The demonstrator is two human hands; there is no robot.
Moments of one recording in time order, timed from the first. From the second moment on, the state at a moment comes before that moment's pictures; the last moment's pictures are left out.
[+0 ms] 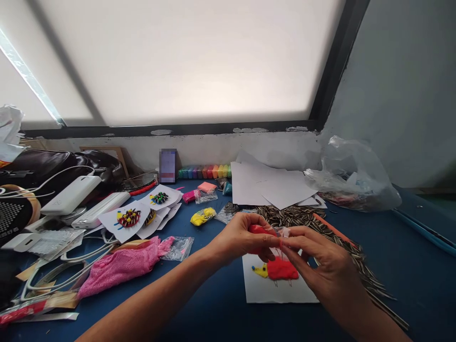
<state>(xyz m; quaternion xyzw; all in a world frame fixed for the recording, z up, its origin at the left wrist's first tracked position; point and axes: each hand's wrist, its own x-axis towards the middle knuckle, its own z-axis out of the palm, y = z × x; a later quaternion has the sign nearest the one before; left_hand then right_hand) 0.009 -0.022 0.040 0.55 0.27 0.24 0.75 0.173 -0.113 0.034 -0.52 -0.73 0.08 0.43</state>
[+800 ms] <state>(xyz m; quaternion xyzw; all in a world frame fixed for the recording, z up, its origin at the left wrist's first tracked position) 0.013 -0.027 0.041 0.54 0.30 0.26 0.74 0.170 -0.111 0.033 -0.55 -0.69 0.14 0.45</state>
